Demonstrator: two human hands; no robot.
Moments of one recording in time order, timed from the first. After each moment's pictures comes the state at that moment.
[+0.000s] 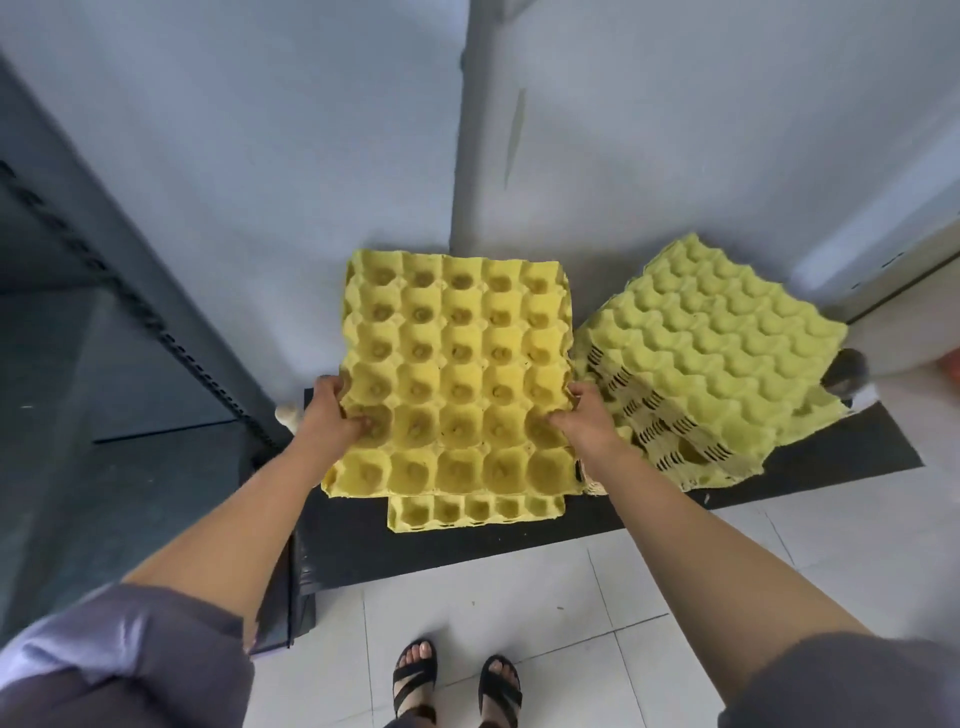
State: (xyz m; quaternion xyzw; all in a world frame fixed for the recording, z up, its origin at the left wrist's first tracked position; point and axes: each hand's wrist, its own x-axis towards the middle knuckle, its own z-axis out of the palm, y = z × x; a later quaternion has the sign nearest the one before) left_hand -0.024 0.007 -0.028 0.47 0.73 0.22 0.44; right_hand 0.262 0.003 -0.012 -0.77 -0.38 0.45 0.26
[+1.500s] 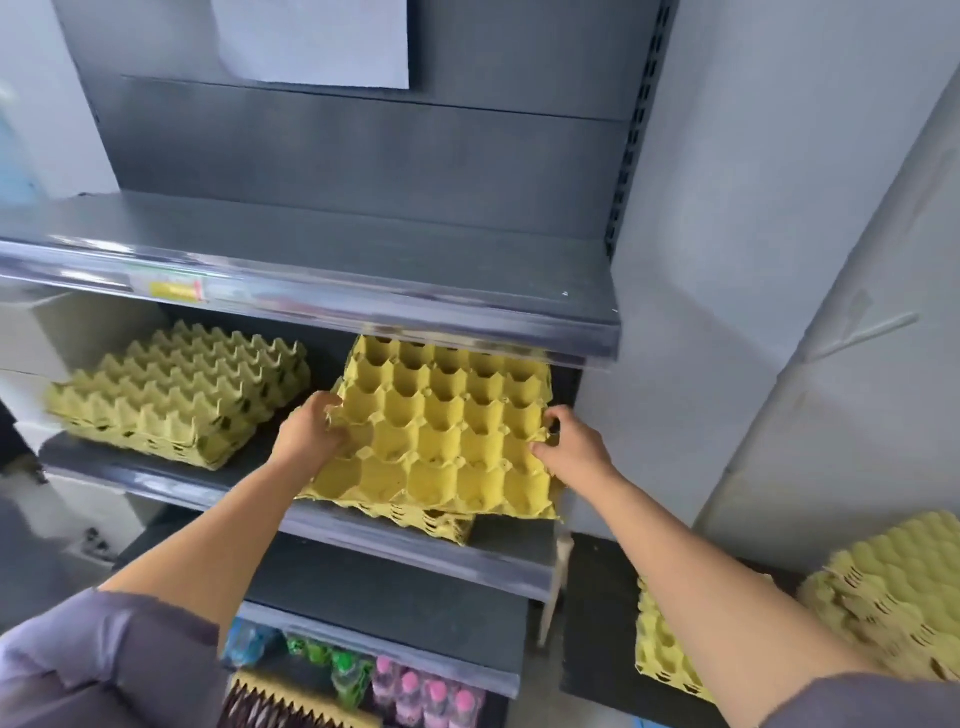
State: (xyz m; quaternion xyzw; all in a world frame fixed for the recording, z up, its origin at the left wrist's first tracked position) left_hand -0.439 -0.274 0.237 0.40 0.83 0.36 0.15; right_hand -0.160 -0.155 0.237 -0.53 -0.78 0.28 0.19
